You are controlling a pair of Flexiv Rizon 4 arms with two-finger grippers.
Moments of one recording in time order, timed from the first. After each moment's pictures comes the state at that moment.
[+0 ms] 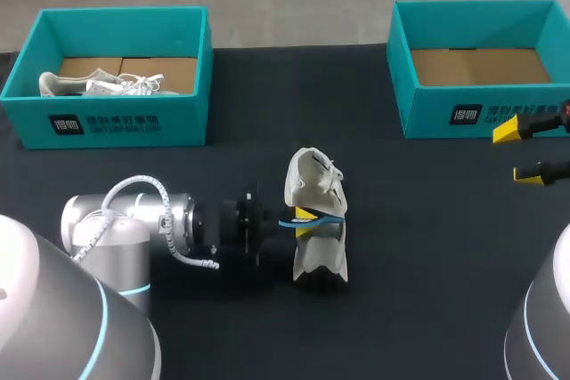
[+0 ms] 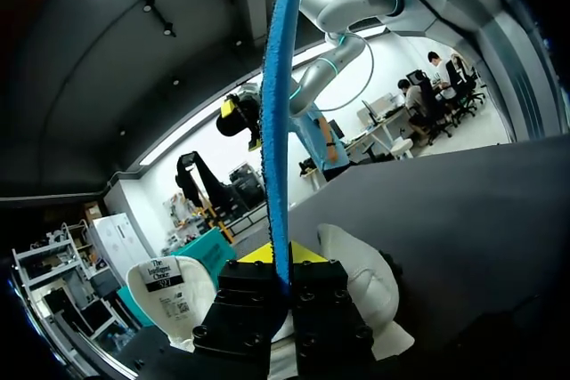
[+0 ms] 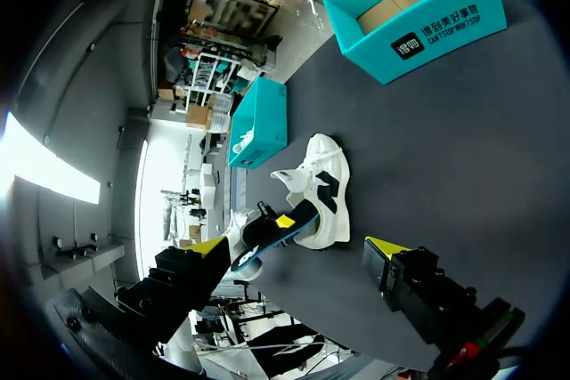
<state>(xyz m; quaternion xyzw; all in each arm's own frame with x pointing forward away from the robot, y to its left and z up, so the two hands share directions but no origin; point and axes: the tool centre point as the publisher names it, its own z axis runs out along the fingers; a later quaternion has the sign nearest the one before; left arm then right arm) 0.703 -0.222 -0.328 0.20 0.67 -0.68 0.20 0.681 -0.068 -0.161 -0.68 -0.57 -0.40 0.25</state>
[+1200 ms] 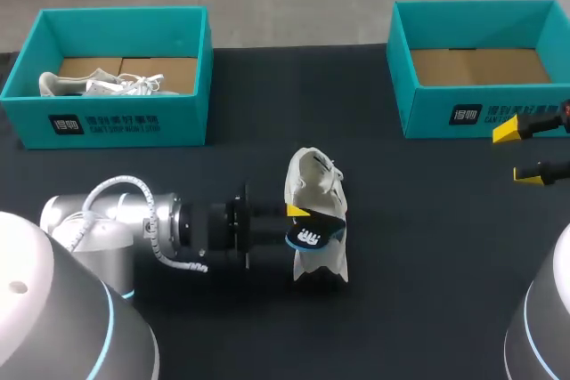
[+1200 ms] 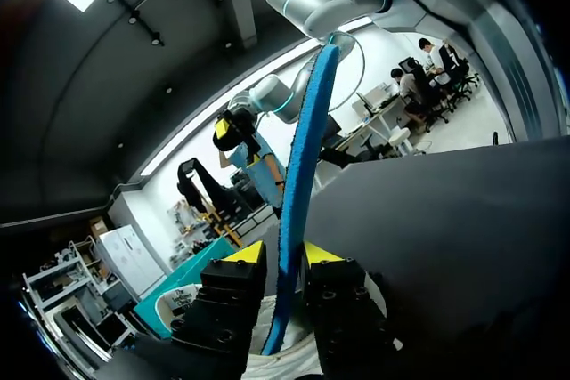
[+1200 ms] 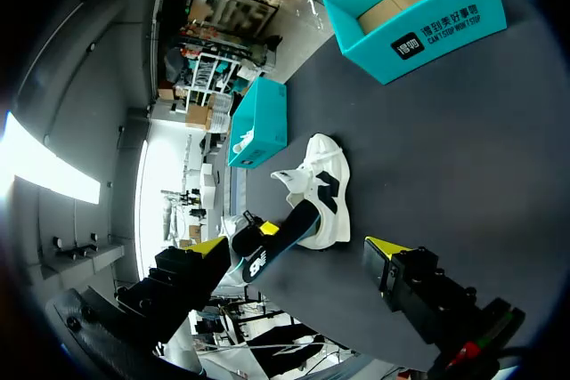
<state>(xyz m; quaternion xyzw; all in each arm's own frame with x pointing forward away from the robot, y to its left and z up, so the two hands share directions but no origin) 0.683 -0.208 -0.299 0.23 0.67 -0.67 0.23 0.681 -0.068 -0.161 -0.68 -0.57 -0.40 0.25</state>
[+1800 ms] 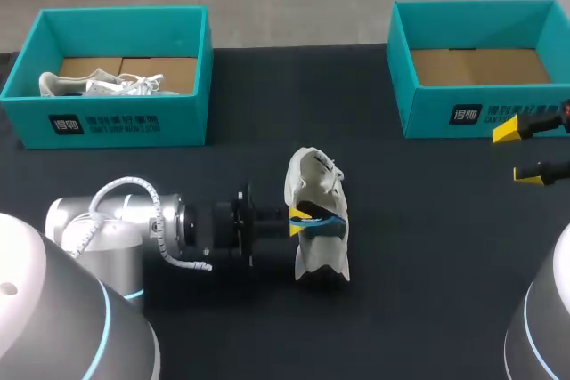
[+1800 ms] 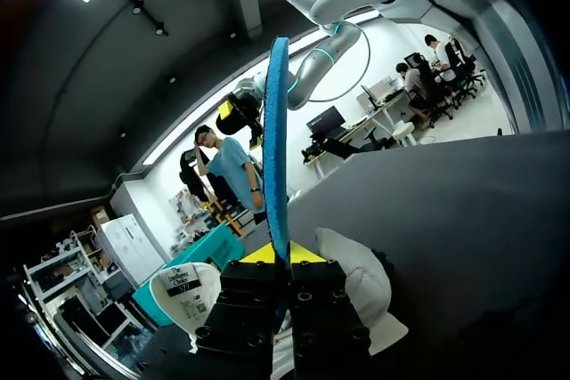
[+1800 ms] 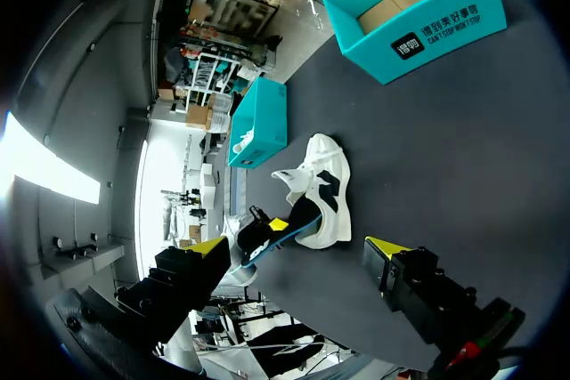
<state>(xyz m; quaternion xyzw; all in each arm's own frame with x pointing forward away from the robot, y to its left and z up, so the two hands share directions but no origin) 0.699 -0.211 -0.317 0.21 0.68 -0.66 0.23 0.681 -0.068 -0.161 -0.68 -0.57 -0.40 0.25</state>
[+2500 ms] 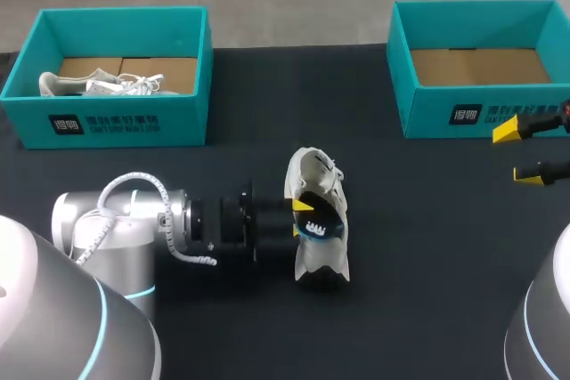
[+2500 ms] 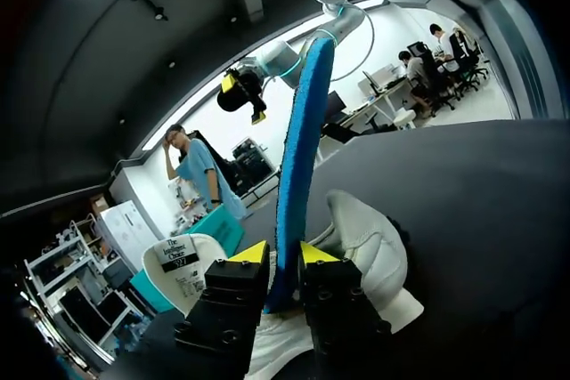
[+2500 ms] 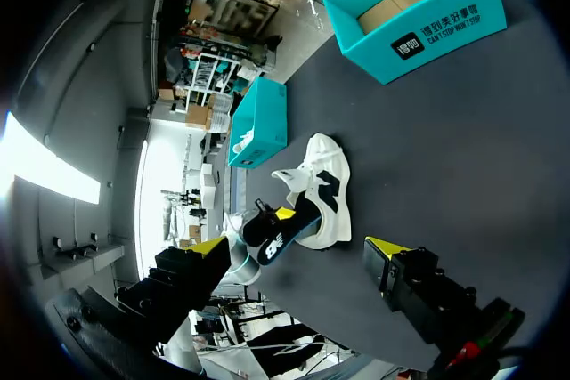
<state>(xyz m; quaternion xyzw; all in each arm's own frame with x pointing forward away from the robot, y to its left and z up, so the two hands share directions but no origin) 0.718 -0.216 -0.334 0.20 0.71 -0.64 0.23 0.681 -0.068 -0.161 -0.68 -0.57 -0.40 0.25</state>
